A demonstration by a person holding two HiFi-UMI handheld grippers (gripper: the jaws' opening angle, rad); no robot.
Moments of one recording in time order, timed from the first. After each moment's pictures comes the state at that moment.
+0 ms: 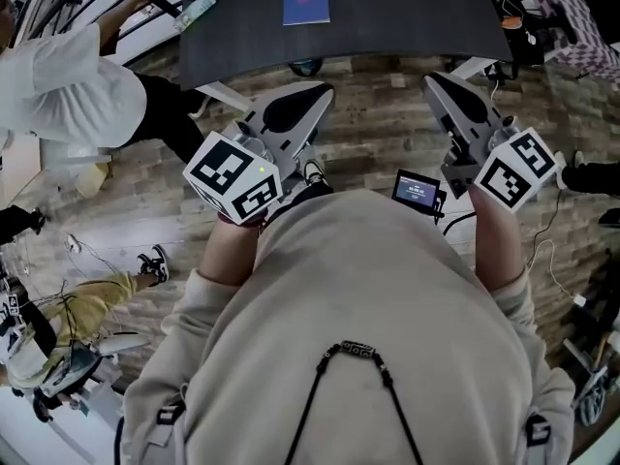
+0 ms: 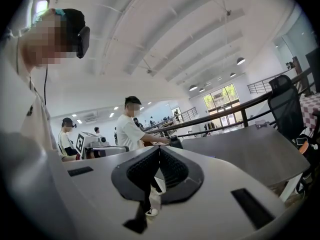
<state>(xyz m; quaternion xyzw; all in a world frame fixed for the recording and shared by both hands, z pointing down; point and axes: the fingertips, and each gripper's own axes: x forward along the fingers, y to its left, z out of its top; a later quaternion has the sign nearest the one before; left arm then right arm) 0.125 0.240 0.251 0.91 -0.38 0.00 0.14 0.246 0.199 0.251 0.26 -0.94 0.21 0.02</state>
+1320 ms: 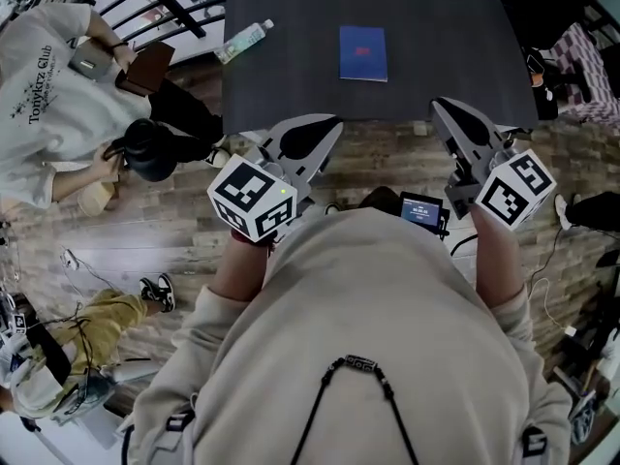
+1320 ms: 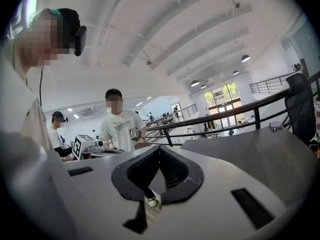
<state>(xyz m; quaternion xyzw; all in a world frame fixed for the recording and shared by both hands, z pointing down) -0.064 0.113 0.275 0.91 -0.39 0.01 0.17 0.058 0.059 0.251 0.27 -0.94 0.21 0.06</state>
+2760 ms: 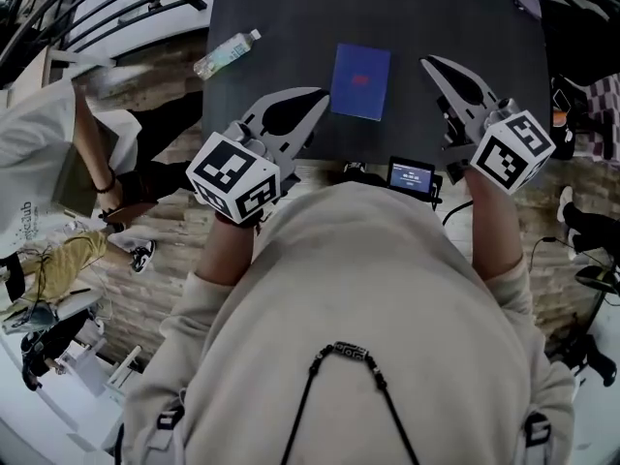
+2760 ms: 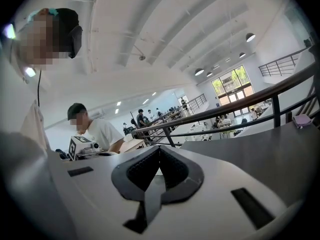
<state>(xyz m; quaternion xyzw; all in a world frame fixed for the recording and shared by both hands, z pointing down) -0.075 -0.104 0.300 0.87 -0.45 0.04 0.21 0.028 -0.193 0.289 0.19 -0.94 0.26 0.06</state>
